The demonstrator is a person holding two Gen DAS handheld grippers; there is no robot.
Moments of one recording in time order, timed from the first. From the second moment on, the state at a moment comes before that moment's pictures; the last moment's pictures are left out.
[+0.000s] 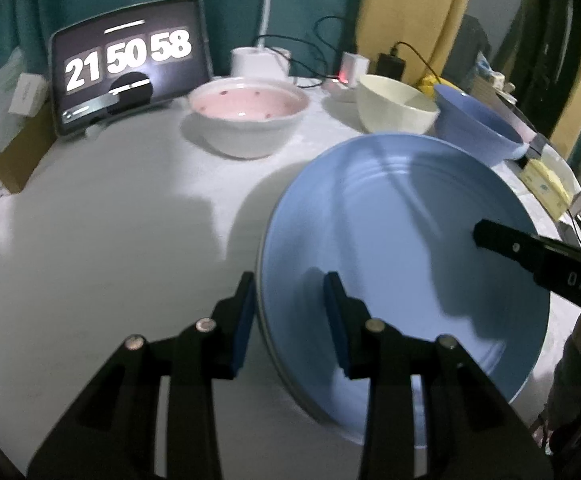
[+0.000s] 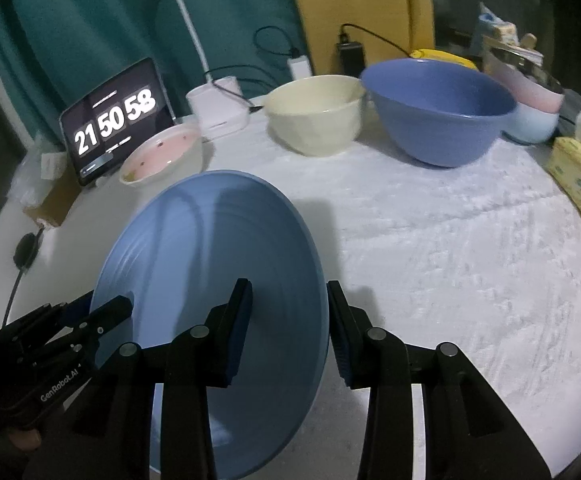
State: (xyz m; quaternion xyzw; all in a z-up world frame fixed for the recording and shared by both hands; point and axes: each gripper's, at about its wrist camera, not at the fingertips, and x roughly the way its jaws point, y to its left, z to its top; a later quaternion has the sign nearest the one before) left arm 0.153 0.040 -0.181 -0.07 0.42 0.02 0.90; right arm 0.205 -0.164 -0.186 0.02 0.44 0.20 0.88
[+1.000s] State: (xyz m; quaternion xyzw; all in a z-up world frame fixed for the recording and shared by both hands) left arm 0.148 0.081 -0.194 -0.08 0.43 0.06 0.90; right arm 0.215 -0.115 -0.211 0.01 0.47 0.23 0.85
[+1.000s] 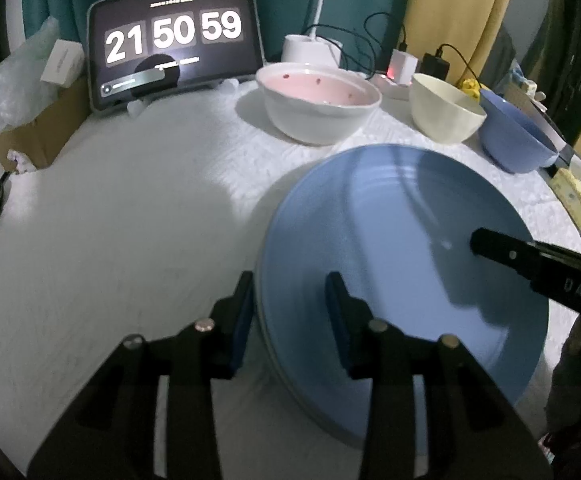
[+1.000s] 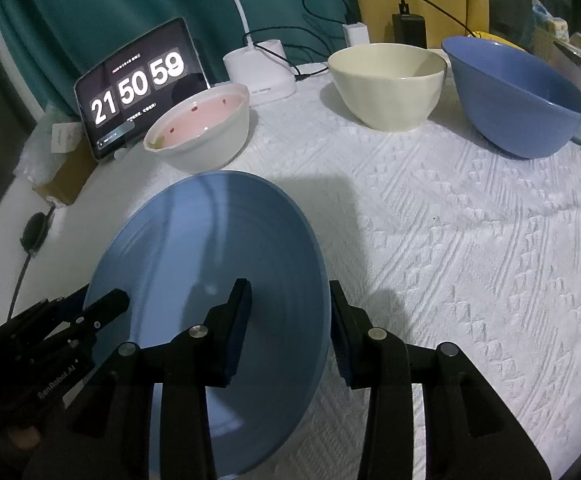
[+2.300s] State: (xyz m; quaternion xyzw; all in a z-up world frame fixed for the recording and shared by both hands) left arm 0.165 -0.008 -0.123 -0.04 0.36 0.02 0.93; right arm 0.214 -0.214 -0.163 0.05 0.41 0.20 0.89
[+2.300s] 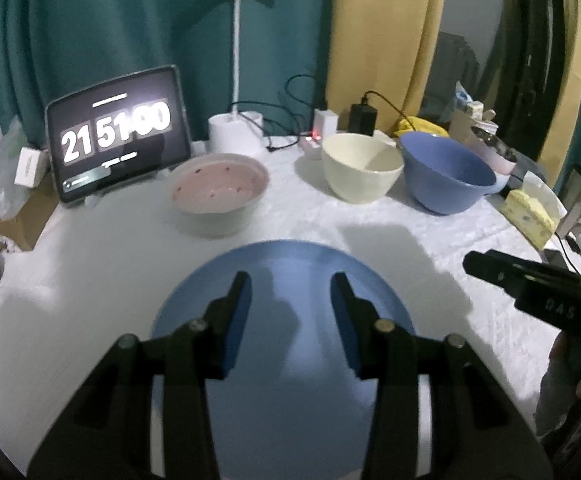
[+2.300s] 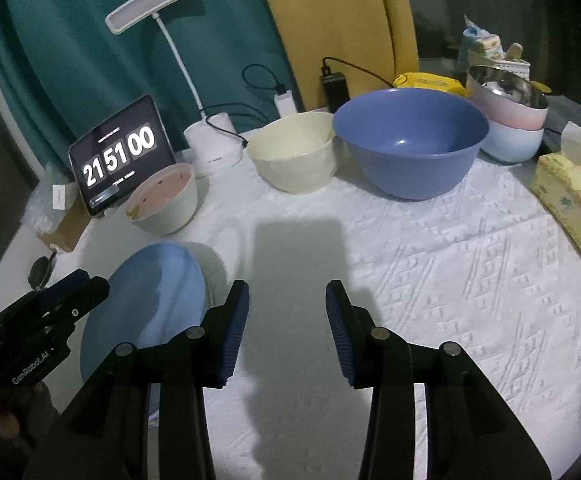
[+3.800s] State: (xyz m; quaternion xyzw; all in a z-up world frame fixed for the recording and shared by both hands) left arm 0.296 -0.119 -0.098 0.02 0.32 -0.08 0.94; right arm 0.306 -0.298 -0.155 0.04 0.37 0.09 0.92
